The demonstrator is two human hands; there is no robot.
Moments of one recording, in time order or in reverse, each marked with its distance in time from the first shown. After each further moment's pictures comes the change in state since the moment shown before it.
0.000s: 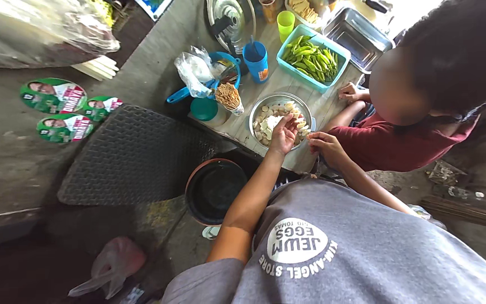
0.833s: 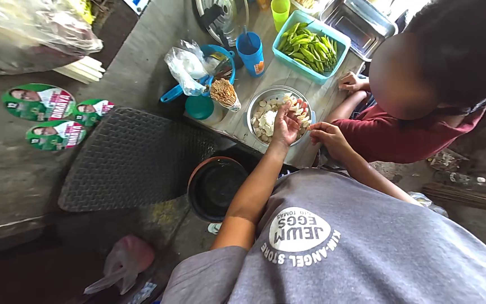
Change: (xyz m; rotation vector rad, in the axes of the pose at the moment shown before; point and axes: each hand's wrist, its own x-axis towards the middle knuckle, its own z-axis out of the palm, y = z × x) left_hand 0.013 0.001 0.016 -0.083 -0.010 -0.060; right_hand 0.008 -0.007 -0.004 -0.067 0.021 -0.035
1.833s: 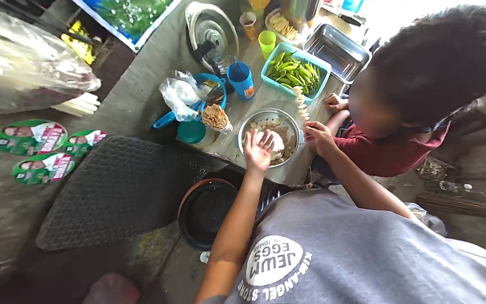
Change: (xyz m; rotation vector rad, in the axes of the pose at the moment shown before) left_hand -0.009 0.024 -0.043 0.129 0.149 0.079; right_hand 0.056 -0.018 -0.015 0.130 0.259 0.001
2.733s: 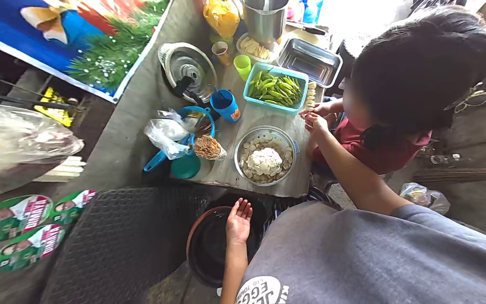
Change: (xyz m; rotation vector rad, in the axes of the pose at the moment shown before) left_hand -0.075 0.028 -0.118 0.205 0.406 -0.163; right_hand 0.075 -0.018 -0.006 0.317 0.507 0.119
